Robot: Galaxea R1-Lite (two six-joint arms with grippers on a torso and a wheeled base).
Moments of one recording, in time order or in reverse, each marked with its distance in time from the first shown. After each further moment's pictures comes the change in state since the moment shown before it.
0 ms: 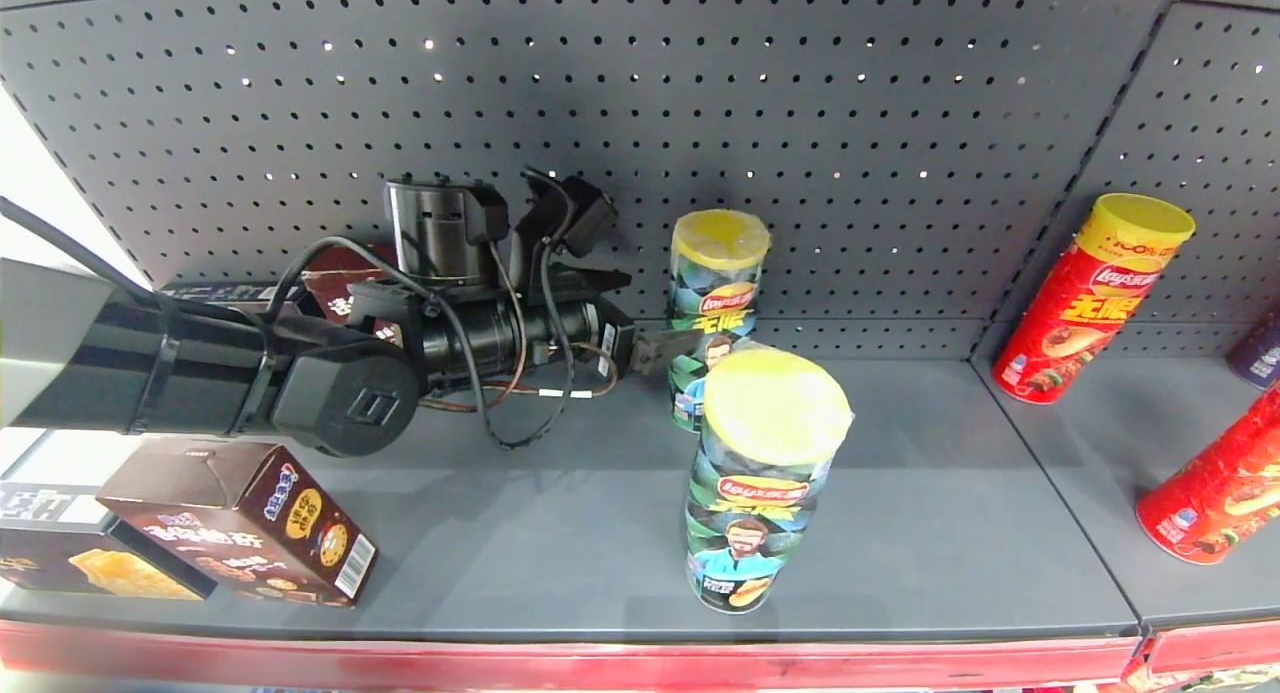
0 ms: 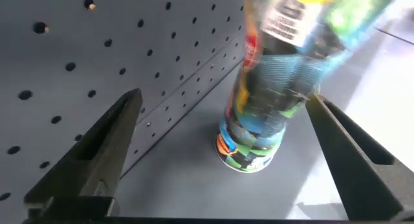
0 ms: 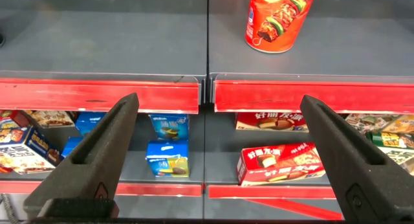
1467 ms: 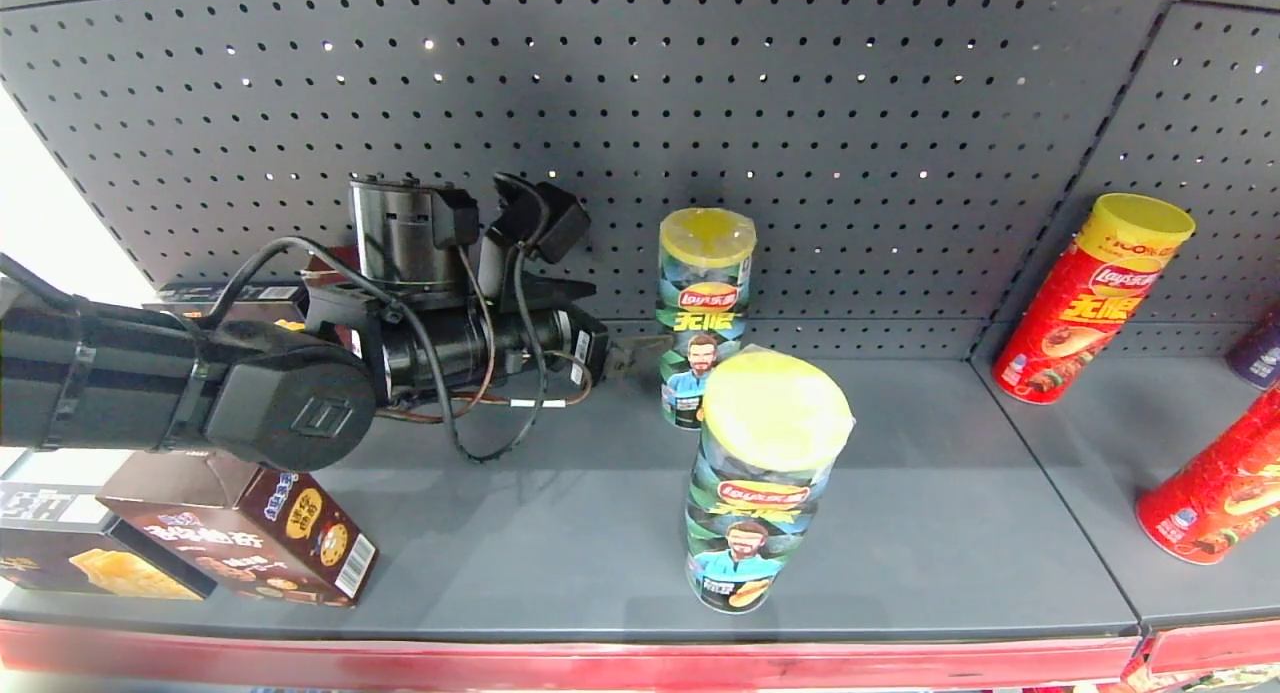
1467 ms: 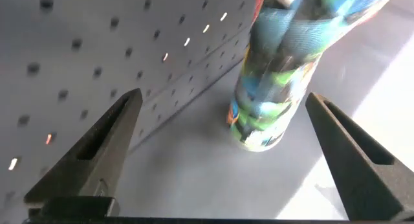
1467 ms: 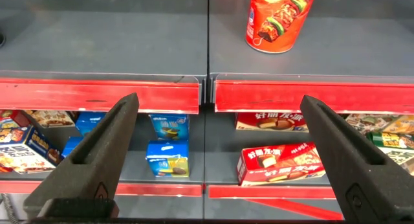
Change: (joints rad) left arm 0.009 -0.074 0.078 0.047 0.111 0.000; right arm 0.000 0.000 0.000 0.000 0.000 0.000
